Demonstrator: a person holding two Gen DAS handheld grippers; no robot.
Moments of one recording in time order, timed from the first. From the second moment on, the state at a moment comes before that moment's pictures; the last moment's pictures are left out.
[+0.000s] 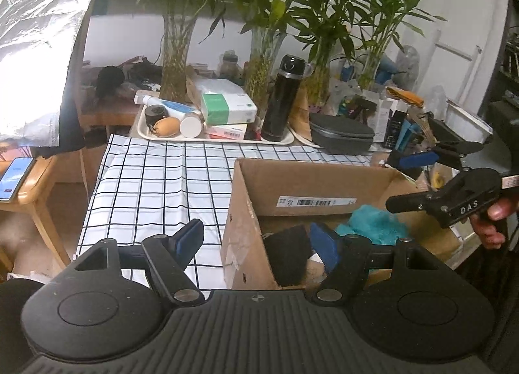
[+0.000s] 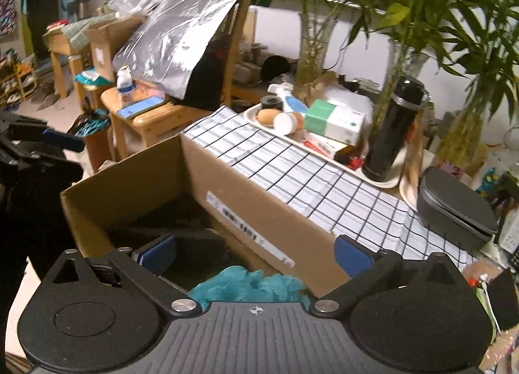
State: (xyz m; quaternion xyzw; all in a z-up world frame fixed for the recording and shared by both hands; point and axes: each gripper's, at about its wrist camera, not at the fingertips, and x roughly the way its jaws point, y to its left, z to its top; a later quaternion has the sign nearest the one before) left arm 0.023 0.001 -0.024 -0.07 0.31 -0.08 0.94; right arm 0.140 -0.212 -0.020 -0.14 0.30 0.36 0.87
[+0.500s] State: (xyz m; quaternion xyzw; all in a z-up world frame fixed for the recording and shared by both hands) left arm 0.045 -0.001 -0.018 -0.03 0.29 -0.09 0.95; right arm 0.163 -0.238 -0.020 -0.08 0.31 0.28 0.90
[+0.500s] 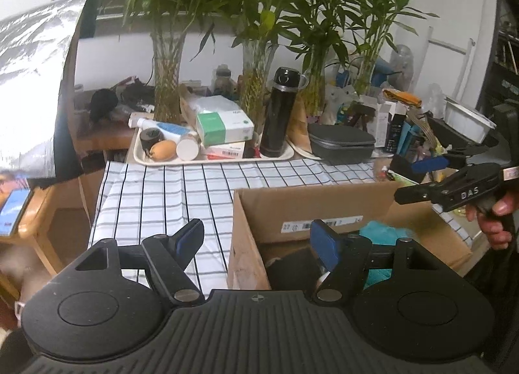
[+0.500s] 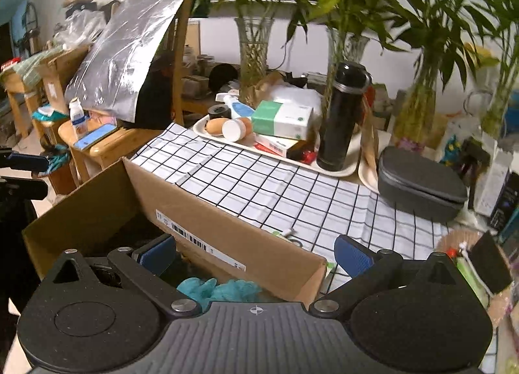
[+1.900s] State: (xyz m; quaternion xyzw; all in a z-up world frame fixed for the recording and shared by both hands) left arm 0.203 0.008 -0.051 -0.03 0.30 -0.16 0.94; right arm 0.255 -0.281 -0.051 -0.01 0.37 0.20 0.91
